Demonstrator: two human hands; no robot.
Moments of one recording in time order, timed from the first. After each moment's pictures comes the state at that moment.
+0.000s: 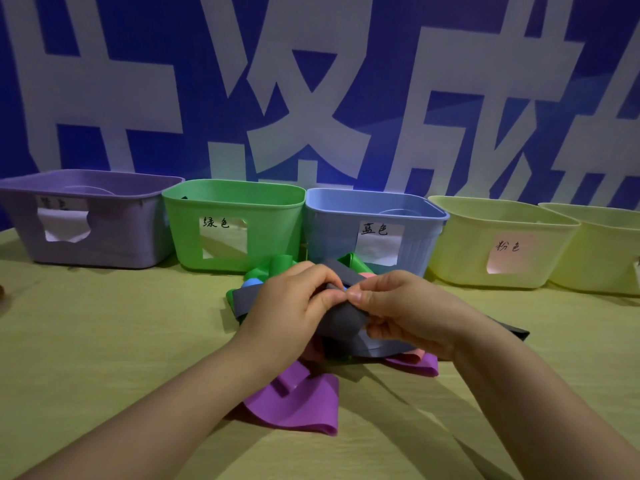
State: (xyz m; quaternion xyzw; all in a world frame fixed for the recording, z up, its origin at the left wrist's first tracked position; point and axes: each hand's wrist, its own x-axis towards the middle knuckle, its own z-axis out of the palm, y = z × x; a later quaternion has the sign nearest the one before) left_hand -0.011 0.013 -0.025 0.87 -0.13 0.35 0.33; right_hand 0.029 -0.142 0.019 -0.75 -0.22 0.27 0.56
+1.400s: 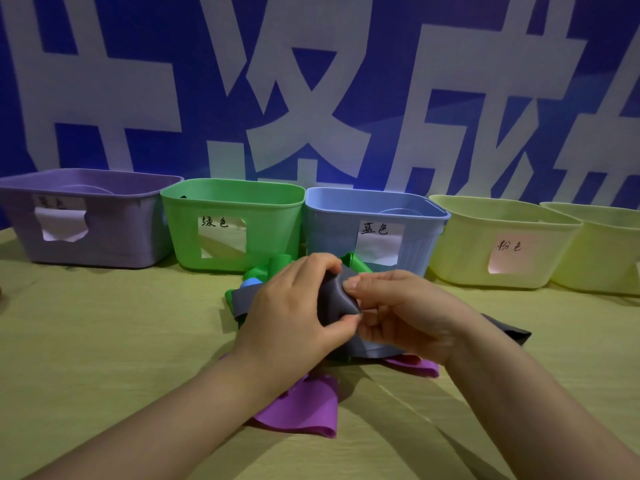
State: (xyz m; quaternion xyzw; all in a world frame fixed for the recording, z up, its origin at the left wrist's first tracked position) left_hand -0.021 0.000 -0.026 0.86 -0.11 0.45 0.23; right_hand 0.031 -0.138 0.016 -0.65 -0.20 0.31 0.67
